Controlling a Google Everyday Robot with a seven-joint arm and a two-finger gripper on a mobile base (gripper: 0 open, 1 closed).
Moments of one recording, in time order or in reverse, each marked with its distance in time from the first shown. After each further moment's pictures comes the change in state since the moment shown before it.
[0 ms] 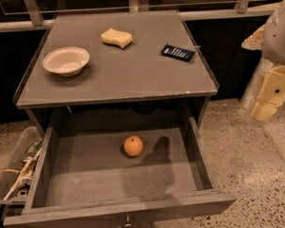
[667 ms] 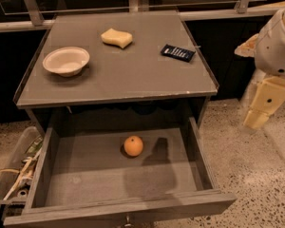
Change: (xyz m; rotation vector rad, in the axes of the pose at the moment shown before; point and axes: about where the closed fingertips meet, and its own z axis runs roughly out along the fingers) arm -0.006 0.007 0.015 0.001 -0.037 -0.025
